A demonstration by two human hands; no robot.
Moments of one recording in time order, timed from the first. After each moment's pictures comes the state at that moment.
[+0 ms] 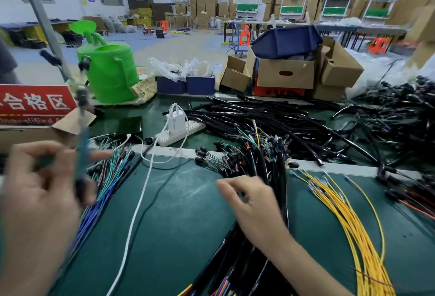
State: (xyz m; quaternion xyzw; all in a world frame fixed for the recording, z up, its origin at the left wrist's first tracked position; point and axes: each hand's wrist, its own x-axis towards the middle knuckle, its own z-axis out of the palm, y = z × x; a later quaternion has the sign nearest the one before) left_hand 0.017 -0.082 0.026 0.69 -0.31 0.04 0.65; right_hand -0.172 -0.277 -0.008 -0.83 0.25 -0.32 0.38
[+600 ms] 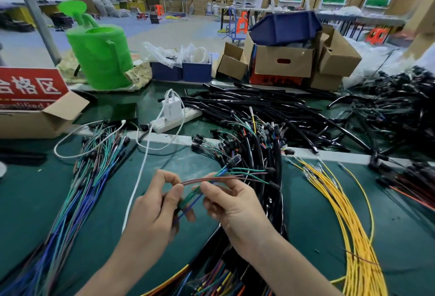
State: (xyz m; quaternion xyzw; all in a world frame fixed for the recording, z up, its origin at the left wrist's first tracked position) left_hand -0.065 -0.136 -0.019 0.68 -0.41 -0.13 0.59; right_hand -0.166 -0.240 -0.007 -0.45 0.25 -0.26 0.82
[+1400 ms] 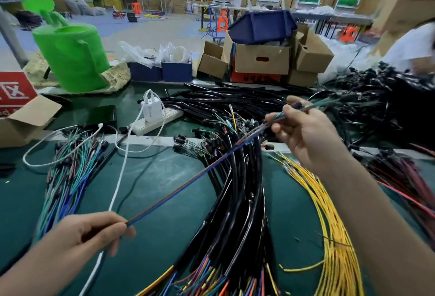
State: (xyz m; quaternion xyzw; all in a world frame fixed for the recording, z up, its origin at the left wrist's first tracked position) left_hand 0.004 -0.070 -0.031 0.73 -0.54 -0.16 0.38; right_hand -0.222 -0.359 0.073 -0.48 0.26 -0.43 0.72
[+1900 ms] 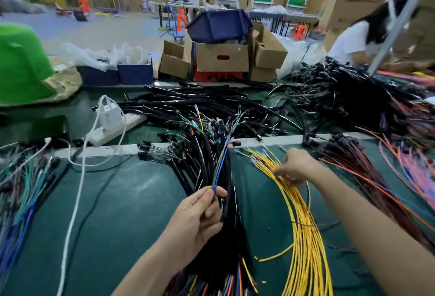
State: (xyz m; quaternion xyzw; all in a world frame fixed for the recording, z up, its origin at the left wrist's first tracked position) left_hand -0.132 -0.224 -0.043 0.38 -0.22 -0.62 0.65; right_hand -0.304 -0.430 -0.004 -0.74 0.63 0.02 0.22
